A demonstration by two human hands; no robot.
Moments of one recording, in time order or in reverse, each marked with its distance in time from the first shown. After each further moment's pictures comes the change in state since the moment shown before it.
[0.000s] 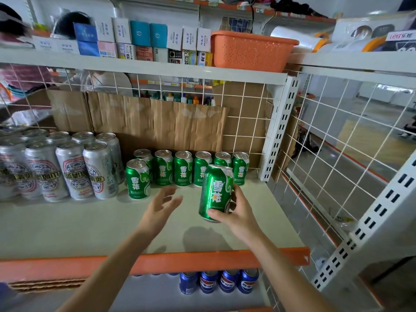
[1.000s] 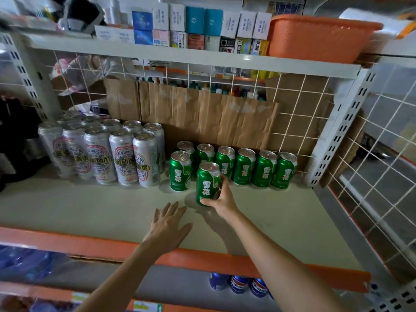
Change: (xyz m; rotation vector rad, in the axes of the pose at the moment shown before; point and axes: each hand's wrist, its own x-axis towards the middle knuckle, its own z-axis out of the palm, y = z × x) left_hand -0.002 -0.089 -0.064 1.039 -0.075 -0.041; right_hand 0.097 0.058 0.125 -0.004 -0.133 0.121
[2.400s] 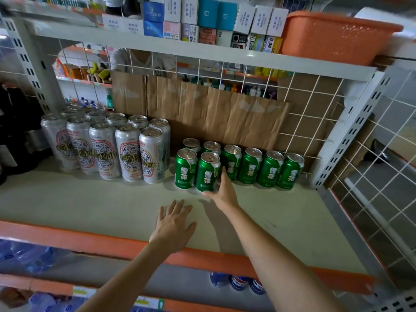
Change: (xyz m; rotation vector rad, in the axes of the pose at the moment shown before) left_hand 0.002 -0.004 0.007 -0.034 0.026 0.008; right_hand 0.023 -0.004 0.020 -0.409 0.099 0.015
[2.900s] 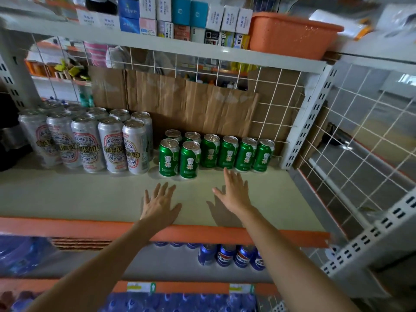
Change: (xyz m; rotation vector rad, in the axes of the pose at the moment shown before) left_hand -0.010 0.008 -0.017 -0.030 0.040 0.020; right_hand -0.070 0.023 -0.067 -0.633 -0.018 0.001
